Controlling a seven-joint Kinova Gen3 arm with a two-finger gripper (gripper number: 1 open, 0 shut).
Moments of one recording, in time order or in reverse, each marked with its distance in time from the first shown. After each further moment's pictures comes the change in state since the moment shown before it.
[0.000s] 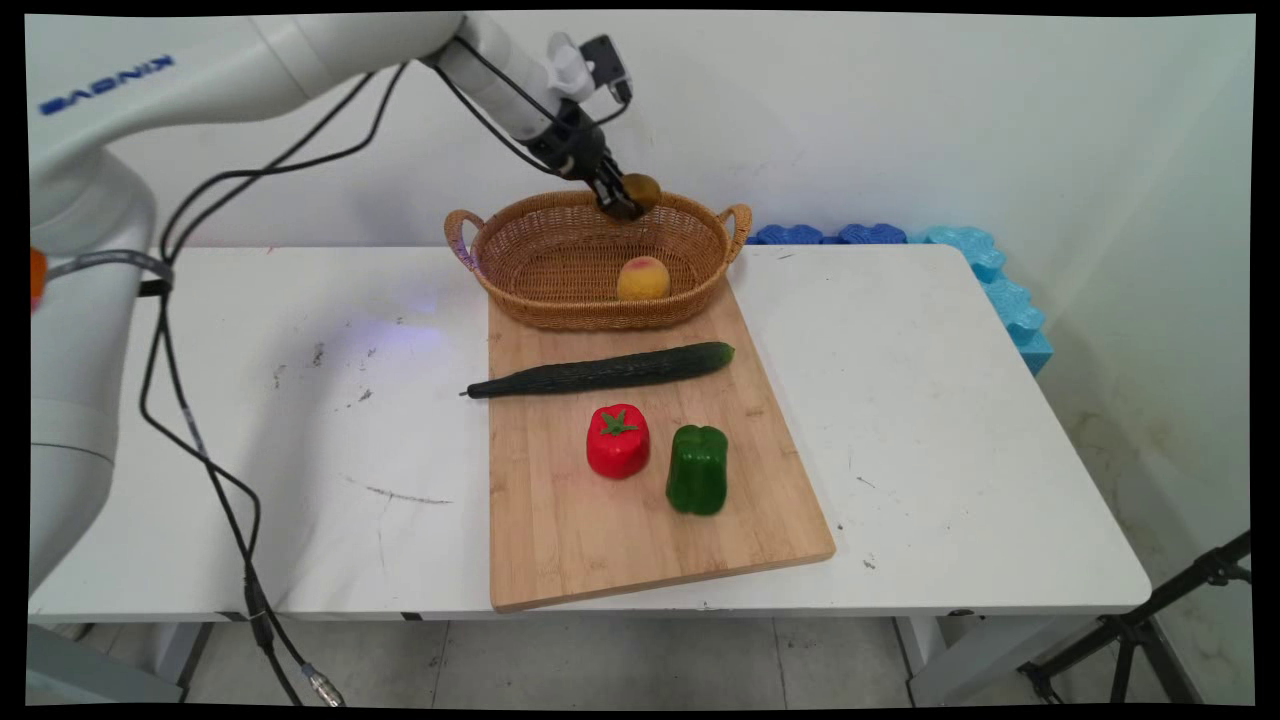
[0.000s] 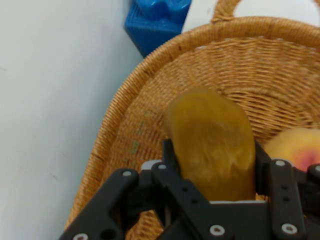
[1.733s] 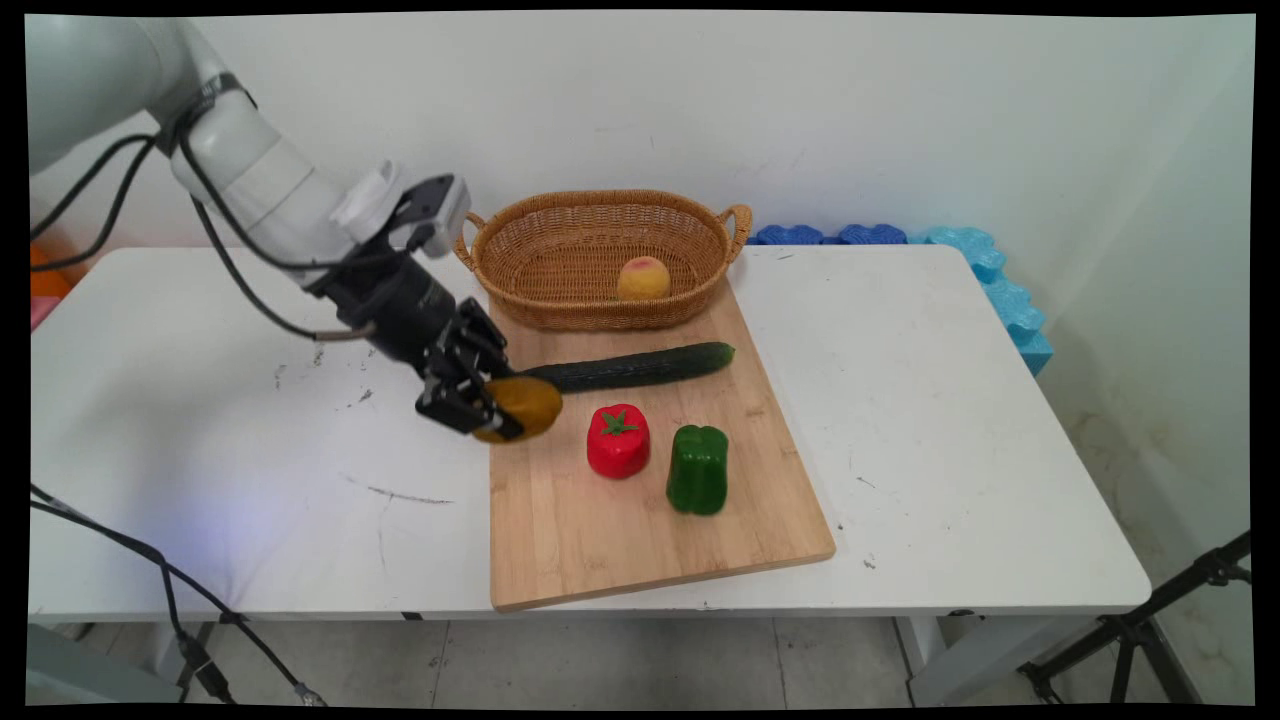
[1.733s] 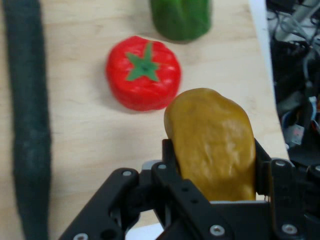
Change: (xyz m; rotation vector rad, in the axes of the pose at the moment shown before) arm -0.126 0.170 -0.156 -0.497 -0.035 0.090
